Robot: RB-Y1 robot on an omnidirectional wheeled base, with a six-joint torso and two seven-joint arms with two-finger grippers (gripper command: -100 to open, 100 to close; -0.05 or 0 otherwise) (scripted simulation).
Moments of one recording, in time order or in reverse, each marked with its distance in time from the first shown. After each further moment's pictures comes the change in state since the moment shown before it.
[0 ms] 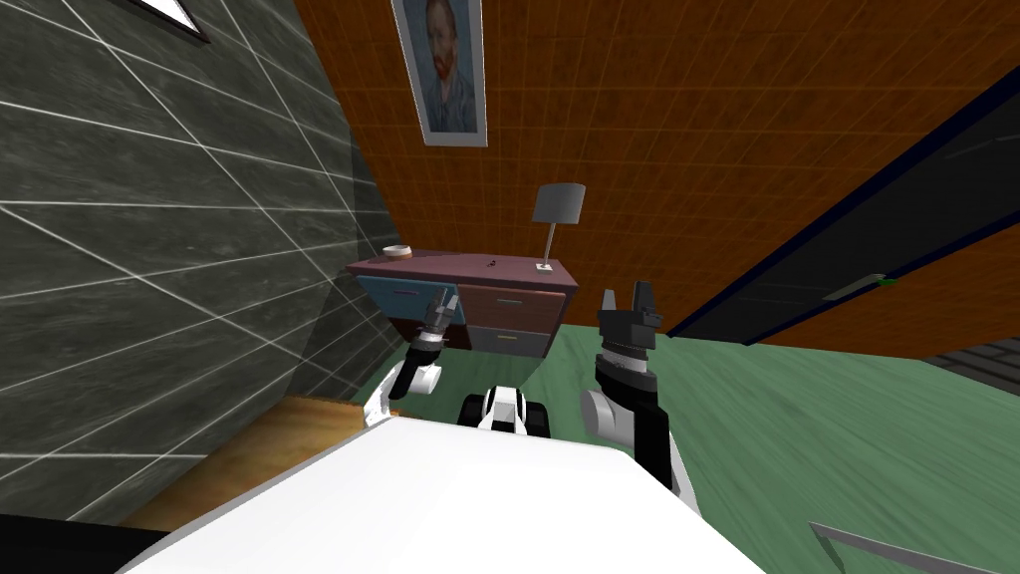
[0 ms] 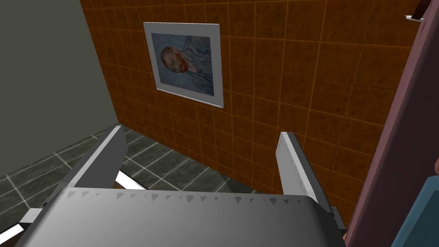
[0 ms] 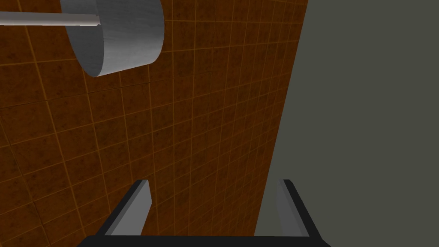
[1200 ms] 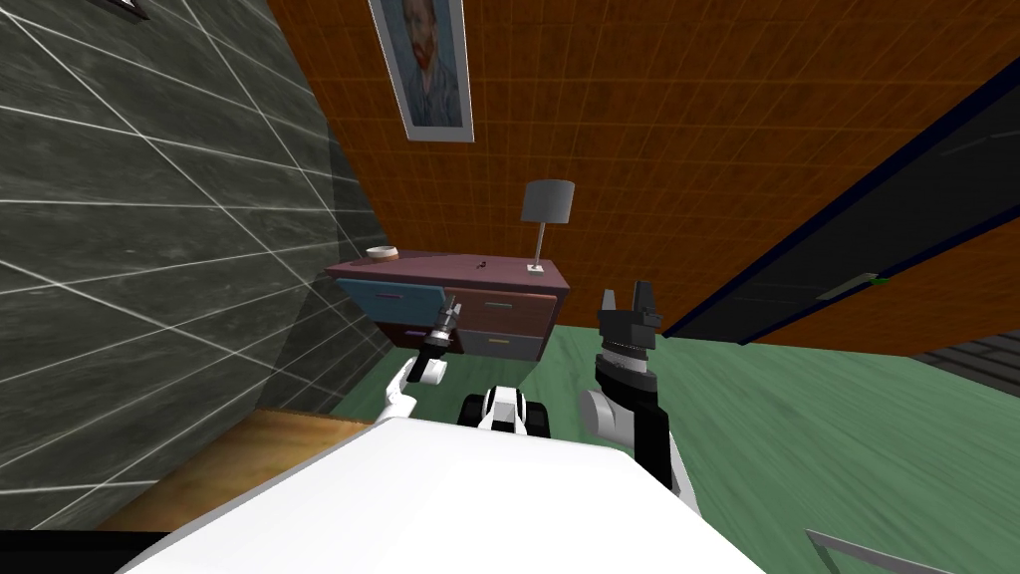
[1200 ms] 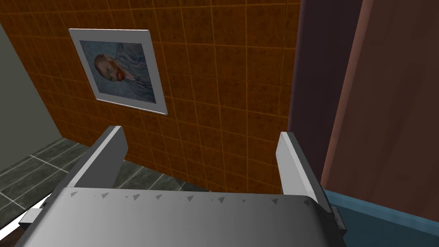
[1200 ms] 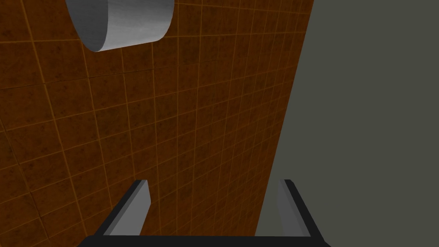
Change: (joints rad) left arm -0.155 0.001 0.043 0.343 0.023 0.000 -0.017; right arm 0.000 0.000 0.000 0.000 0.000 0.000 0.000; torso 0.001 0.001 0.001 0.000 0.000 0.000
